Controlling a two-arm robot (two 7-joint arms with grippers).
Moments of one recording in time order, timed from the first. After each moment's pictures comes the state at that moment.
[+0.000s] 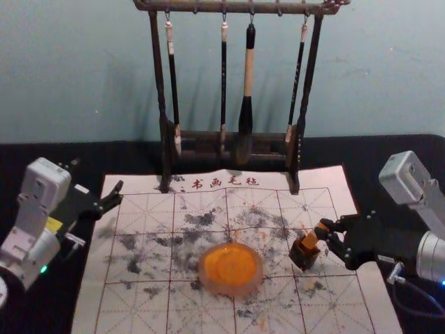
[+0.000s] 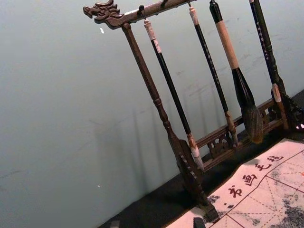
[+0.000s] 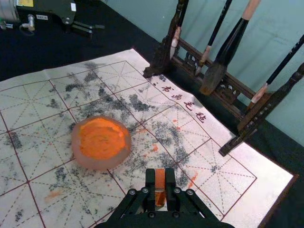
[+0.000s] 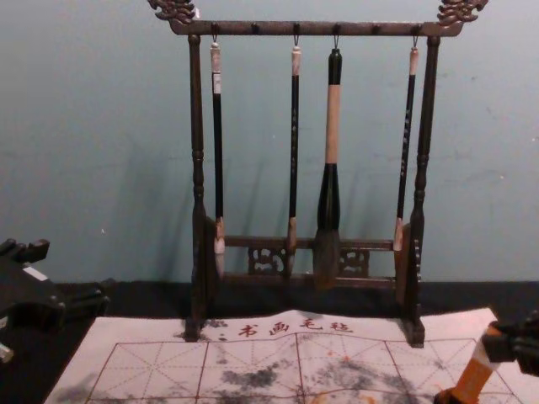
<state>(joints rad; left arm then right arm) -0.20 0.60 0.45 -1.41 -0.25 -0.12 0.03 0.14 0.75 -0.39 -1.75 0.37 0.30 0.51</state>
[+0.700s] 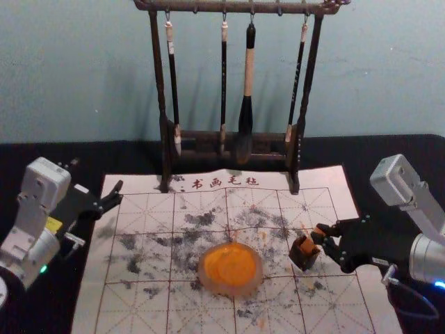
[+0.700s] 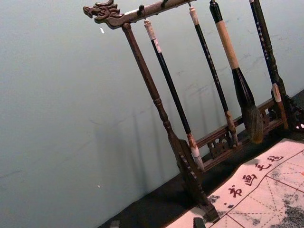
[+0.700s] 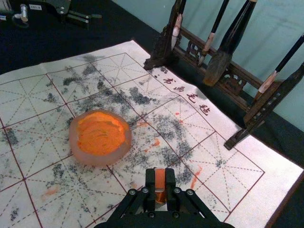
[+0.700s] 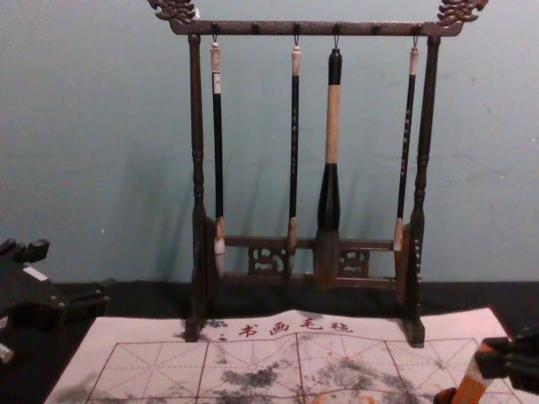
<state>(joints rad) -0.20 0.60 0.45 -1.41 -0.25 -0.12 0.03 0.17 0.73 -0.41 -1.70 0.35 0.31 0.52</state>
